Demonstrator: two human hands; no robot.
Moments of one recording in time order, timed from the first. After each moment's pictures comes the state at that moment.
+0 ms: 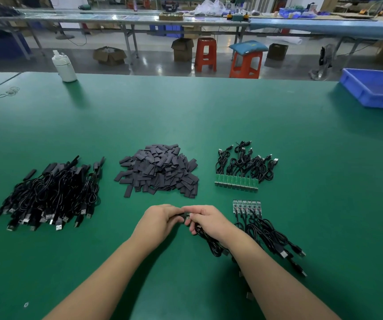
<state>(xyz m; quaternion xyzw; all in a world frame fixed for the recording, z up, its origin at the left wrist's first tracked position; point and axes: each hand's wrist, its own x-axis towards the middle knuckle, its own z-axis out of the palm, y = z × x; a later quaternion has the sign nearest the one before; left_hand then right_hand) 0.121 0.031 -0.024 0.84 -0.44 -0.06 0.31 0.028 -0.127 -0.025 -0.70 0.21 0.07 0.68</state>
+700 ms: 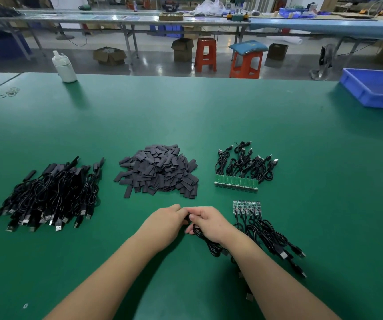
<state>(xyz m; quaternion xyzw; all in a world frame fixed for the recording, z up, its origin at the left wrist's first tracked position) 0.116 0.013 -0.022 0.86 -0.49 -0.07 0.07 0.032 -0.132 -0.041 -0.76 0.17 0.07 0.62</state>
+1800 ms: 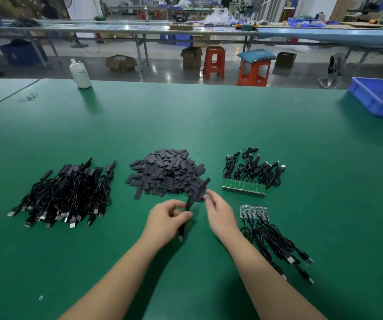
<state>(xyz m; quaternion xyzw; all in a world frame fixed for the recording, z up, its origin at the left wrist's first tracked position) 0.100 0.028 0.008 0.82 -0.16 -0.20 0.52 0.035 -0.120 -0.013 -0.79 0.30 -0.12 0.52</state>
